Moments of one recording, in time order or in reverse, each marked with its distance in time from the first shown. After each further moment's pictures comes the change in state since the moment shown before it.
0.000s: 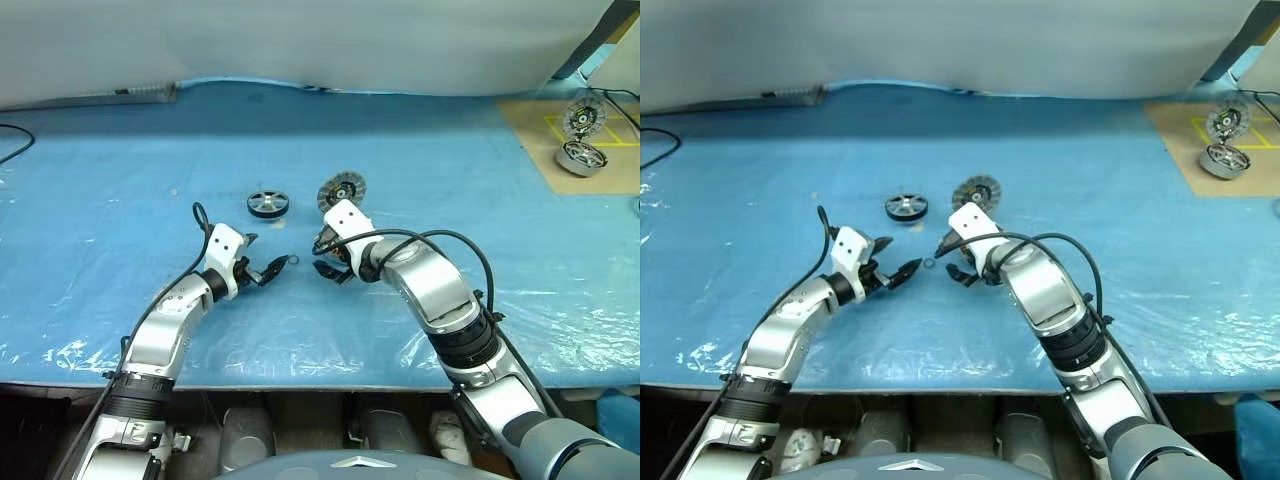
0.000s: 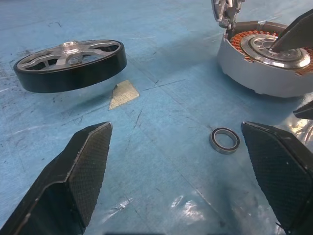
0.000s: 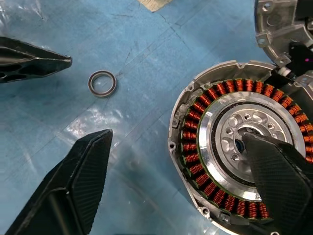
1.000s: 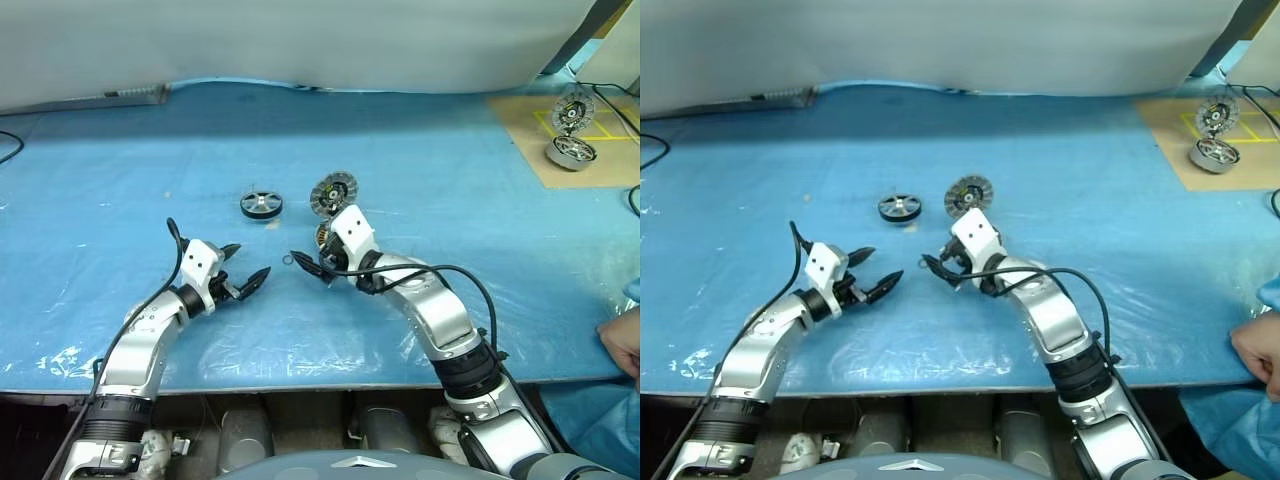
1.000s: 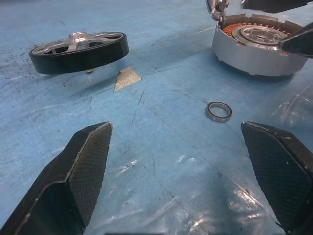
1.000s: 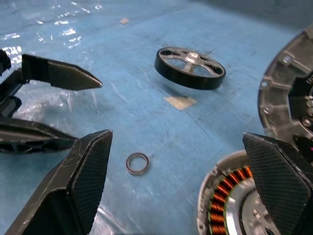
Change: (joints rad) left arm 0.117 0.056 0.083 0.022 -0.052 -0.161 -0.113; right arm 0.211 0.048 -0.048 0.158 0.137 -0.802 0.006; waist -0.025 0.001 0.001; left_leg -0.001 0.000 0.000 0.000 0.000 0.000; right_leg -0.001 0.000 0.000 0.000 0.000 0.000
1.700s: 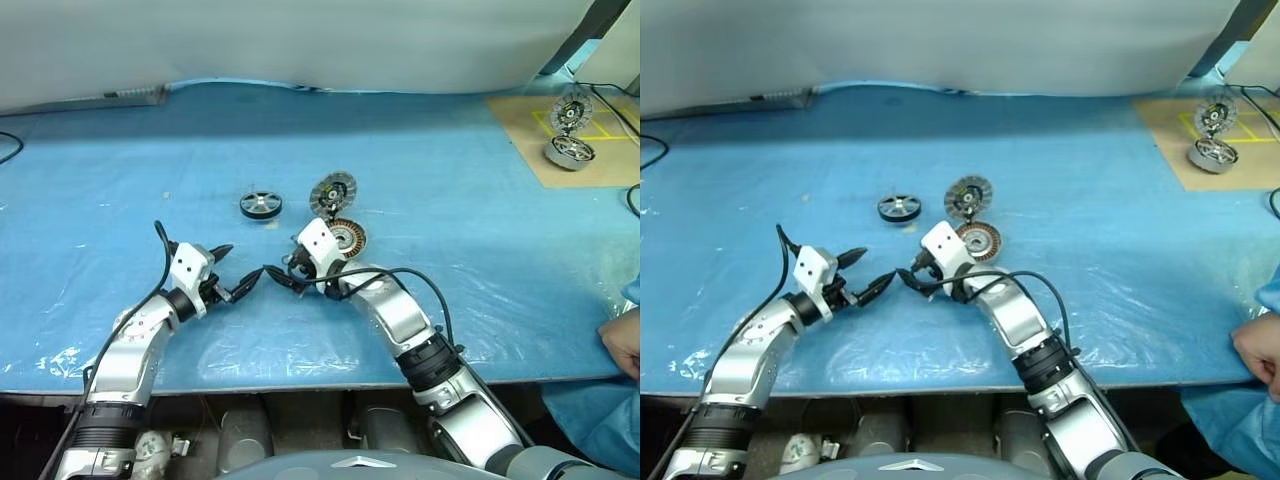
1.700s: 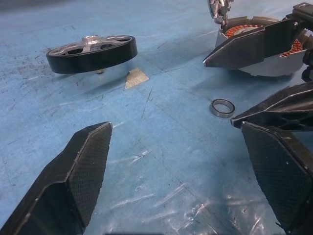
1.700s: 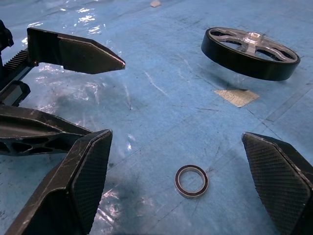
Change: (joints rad) left arm 0.027 0.014 0.024 0.002 -0.010 -0.032 -0.014; right arm -0.046 0.124 0.063 0.272 -0.052 -0.128 0.005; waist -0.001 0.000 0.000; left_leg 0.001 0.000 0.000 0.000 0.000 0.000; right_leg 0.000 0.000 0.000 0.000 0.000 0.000
